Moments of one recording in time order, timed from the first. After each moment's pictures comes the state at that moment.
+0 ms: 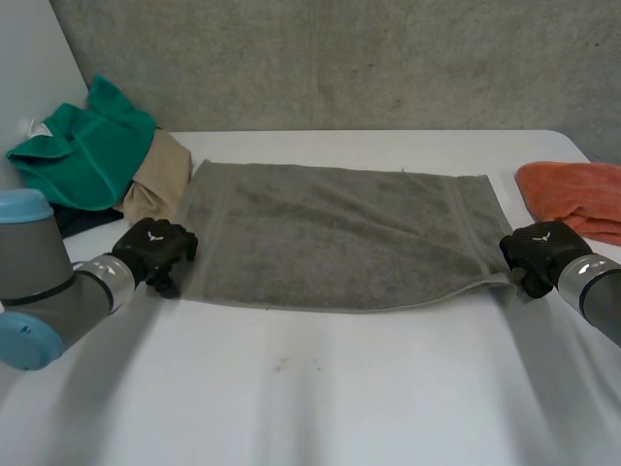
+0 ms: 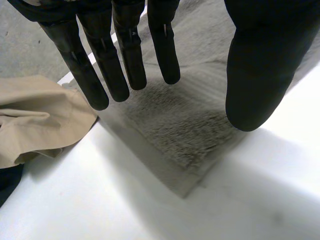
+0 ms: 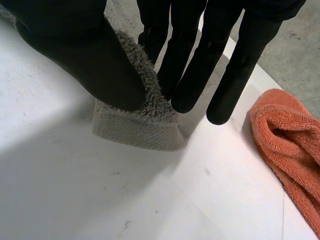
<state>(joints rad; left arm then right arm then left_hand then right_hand) 4.59 -2.17 -1.53 3.27 -1.22 3.72 1.63 -1.08 1.57 -0.01 1.35 2.52 0.61 0.61 0.61 0.61 0.43 1.12 1.18 1.20 1.21 1.00</state>
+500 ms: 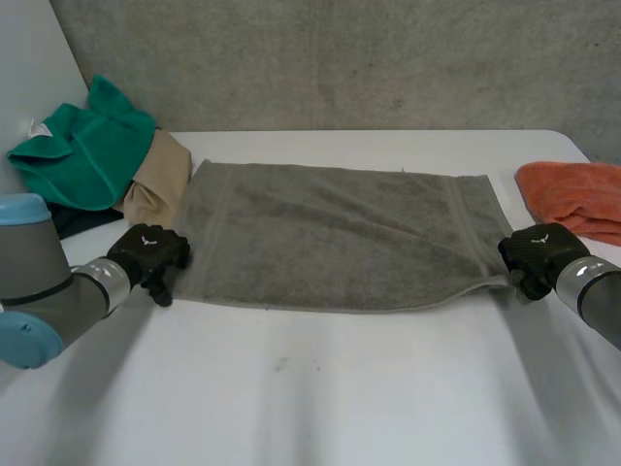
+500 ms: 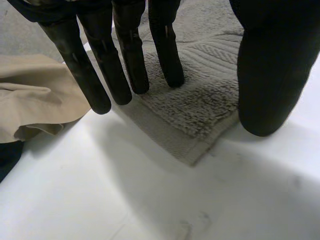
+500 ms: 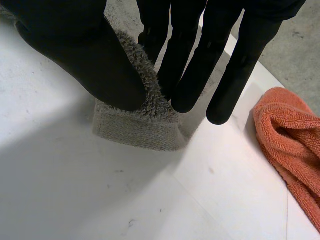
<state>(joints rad) 4.62 -2.24 -1.49 3.27 -1.23 3.73 1.64 -1.07 1.57 -0.02 1.35 2.51 0.66 0.66 0.66 0.66 0.48 1.12 1.18 1.20 1.21 1.00</state>
